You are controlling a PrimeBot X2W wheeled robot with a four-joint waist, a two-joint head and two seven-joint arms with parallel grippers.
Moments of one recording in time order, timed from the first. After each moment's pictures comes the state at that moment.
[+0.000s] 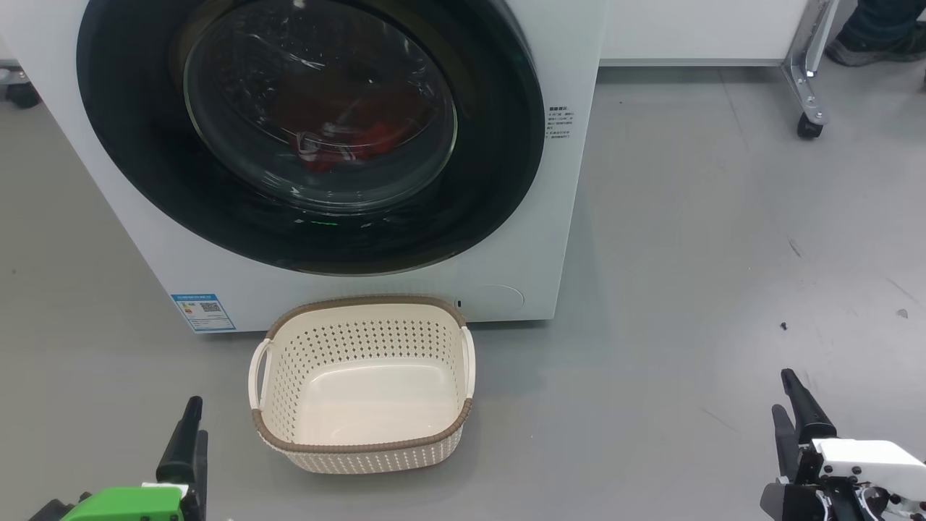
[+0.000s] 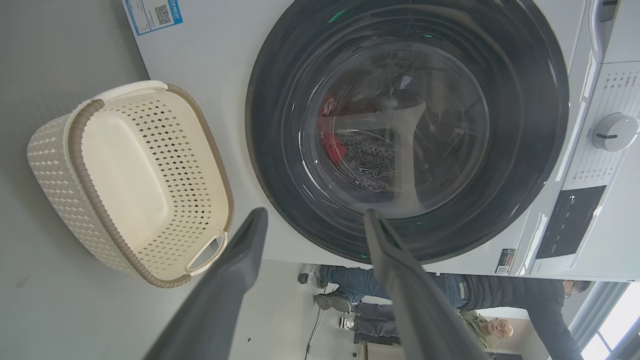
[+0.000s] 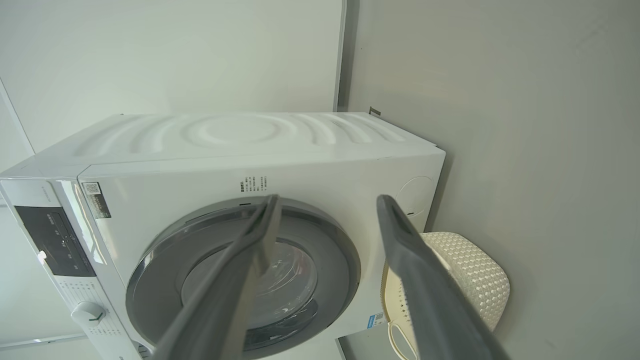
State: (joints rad) left arm 0.00 0.02 0.04 0.31 -1.64 -0.12 0.08; right arm 0.00 -0.02 -0.11 0.33 1.61 0.12 0.08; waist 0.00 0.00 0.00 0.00
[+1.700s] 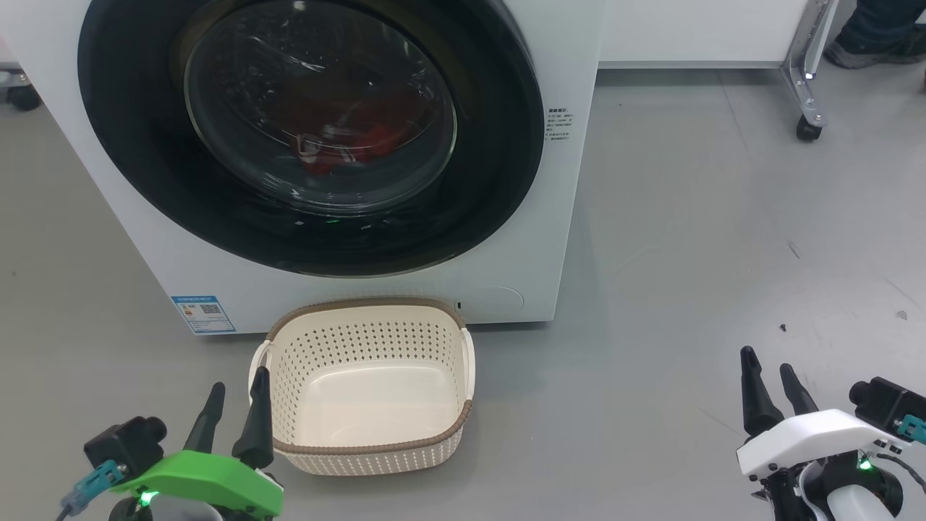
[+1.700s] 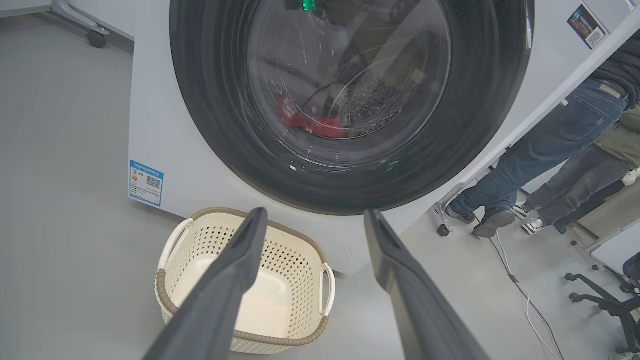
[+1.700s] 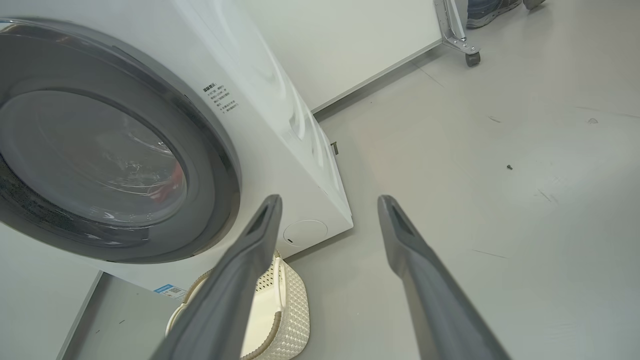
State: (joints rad) left arm -0.03 0.12 -0.22 0.21 -0.86 -0.02 -0.11; right arm -0.02 -0.17 0.16 0.30 0.85 0.06 -0.11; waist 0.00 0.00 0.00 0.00
